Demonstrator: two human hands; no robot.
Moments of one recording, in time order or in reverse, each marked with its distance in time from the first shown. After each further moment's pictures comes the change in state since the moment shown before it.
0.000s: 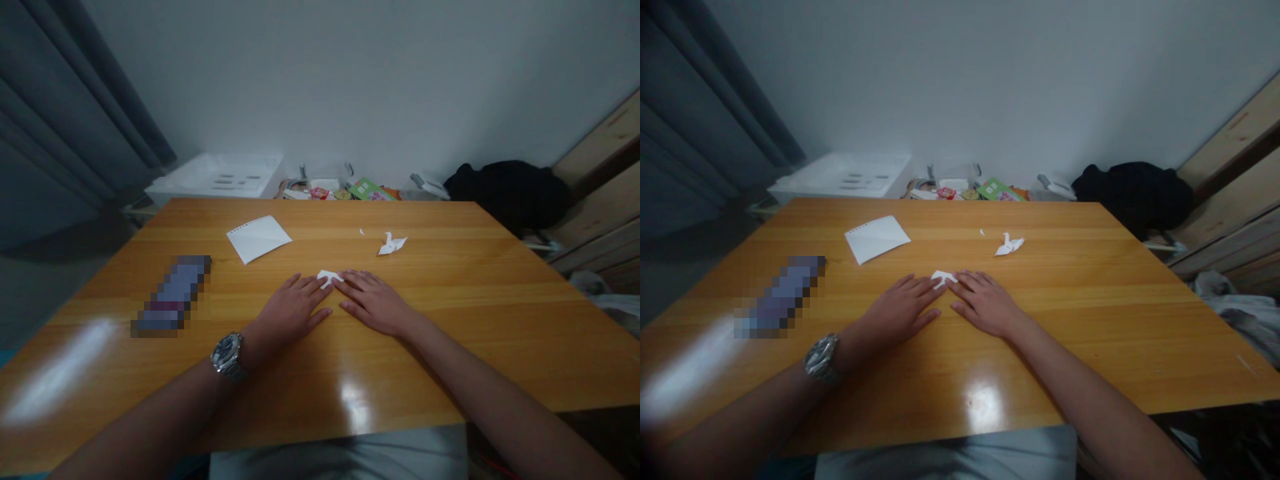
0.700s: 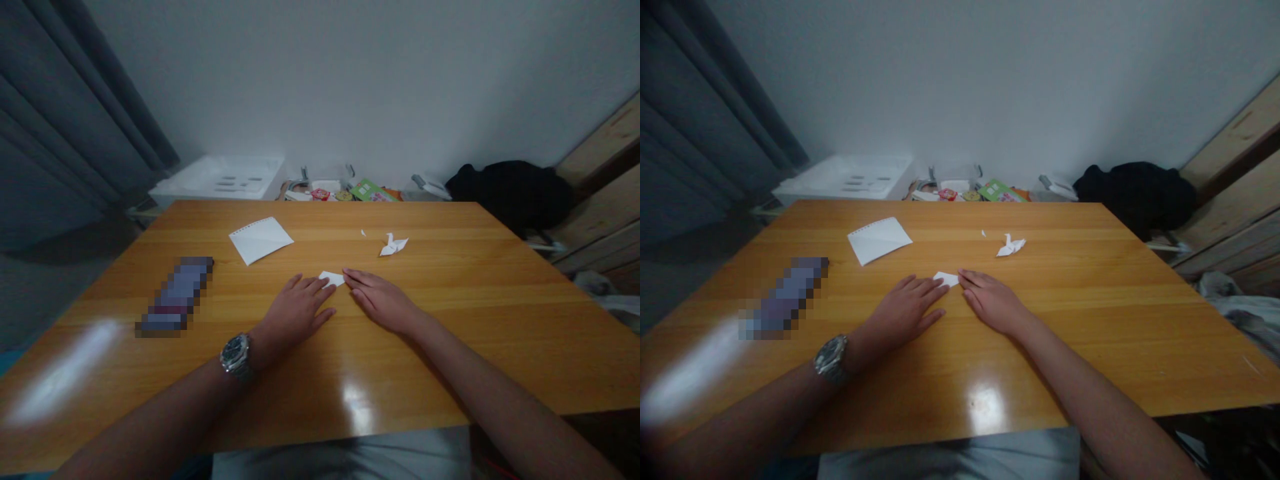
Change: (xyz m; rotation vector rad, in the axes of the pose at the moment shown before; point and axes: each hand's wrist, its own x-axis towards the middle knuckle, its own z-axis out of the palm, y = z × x) left_hand 0.002 0.005 0.002 0.012 0.026 -0.047; right_hand 0.000 0.012 0.008 0.180 0.091 0.070
